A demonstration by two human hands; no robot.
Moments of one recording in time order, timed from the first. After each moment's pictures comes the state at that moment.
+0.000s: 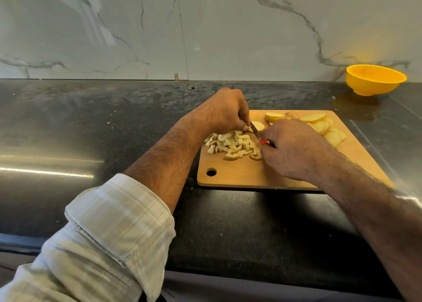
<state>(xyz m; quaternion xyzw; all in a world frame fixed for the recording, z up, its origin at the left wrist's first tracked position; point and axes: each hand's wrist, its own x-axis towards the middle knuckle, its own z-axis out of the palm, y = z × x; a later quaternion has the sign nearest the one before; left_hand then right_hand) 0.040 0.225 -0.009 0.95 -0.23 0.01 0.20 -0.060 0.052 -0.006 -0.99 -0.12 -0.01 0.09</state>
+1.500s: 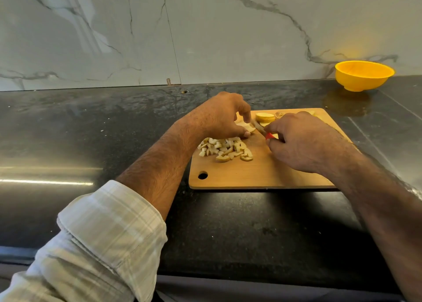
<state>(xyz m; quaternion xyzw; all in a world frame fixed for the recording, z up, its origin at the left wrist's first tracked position) 0.031 0.213 -0.006 0.95 -0.26 0.01 0.16 -0.057 0.017 0.006 -0.99 -0.10 0.00 0.08</state>
